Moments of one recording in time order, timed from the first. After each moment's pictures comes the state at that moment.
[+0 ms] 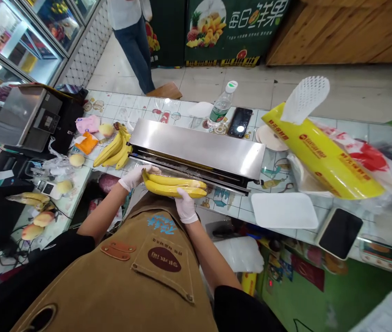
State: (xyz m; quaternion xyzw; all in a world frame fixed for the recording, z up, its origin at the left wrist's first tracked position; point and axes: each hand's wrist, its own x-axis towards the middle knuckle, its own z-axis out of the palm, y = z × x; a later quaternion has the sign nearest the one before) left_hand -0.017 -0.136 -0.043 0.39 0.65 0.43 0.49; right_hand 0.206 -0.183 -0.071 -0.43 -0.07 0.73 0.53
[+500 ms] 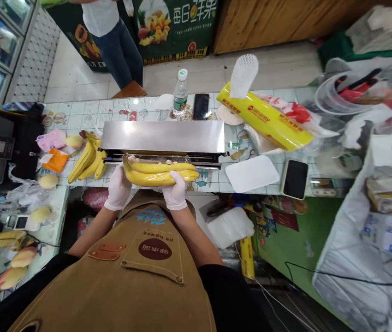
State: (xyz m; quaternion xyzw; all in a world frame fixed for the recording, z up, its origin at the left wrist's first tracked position) left_hand 0.041 -0.174 0.001 0.31 0.45 0.62 0.56; right_hand 0.211 -0.171 -0.002 -0.35 0.00 0.68 0.65
